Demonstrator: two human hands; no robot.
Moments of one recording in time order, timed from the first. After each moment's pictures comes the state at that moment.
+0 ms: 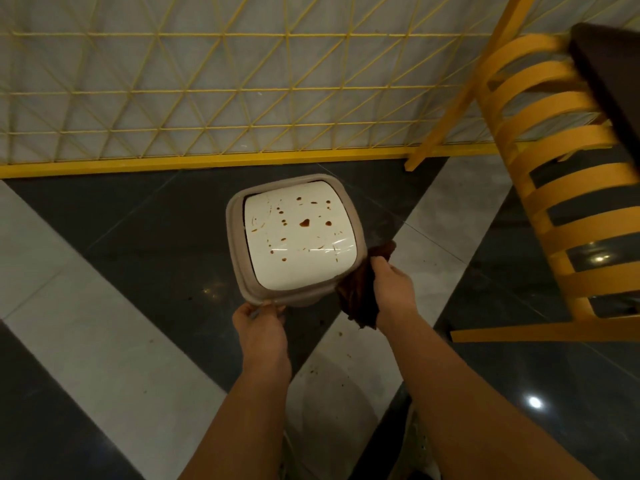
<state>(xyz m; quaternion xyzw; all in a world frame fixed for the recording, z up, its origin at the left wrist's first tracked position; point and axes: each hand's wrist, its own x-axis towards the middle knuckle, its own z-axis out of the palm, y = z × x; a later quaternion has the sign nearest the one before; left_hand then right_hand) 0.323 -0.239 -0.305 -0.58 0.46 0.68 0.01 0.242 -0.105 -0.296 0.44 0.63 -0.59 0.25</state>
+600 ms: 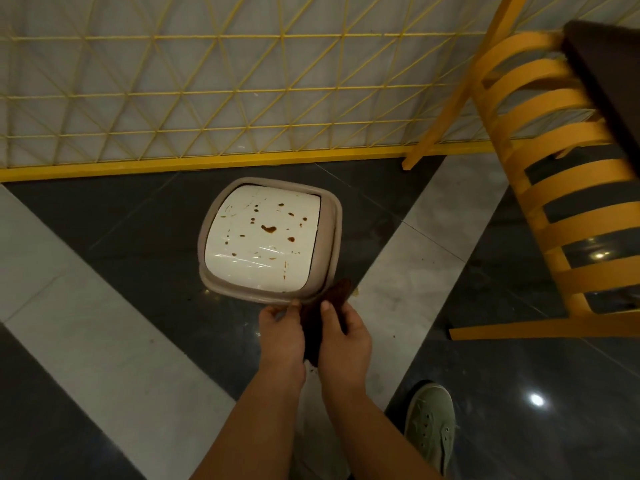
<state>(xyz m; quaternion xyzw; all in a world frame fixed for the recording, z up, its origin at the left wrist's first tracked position) 0.327 -0.218 -0.314 -0.51 0.47 0.72 0.07 0.340 -0.158 -0.315 0.34 0.64 -0.67 0.13</state>
